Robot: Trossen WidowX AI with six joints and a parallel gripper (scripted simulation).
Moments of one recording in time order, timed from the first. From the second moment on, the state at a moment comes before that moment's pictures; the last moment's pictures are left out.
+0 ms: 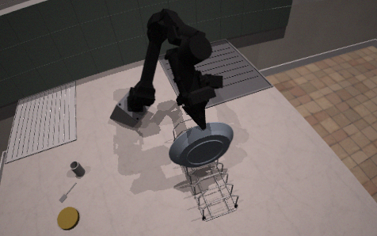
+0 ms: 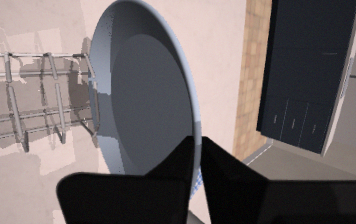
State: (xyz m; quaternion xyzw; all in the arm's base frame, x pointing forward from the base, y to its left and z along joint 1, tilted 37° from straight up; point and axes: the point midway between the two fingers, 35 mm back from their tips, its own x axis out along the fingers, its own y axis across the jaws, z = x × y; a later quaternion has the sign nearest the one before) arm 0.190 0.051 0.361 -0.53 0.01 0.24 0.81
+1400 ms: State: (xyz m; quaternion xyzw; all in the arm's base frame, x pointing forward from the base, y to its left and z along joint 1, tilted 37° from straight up) arm 0.199 0.062 0.342 -0.53 0.01 0.24 0.81
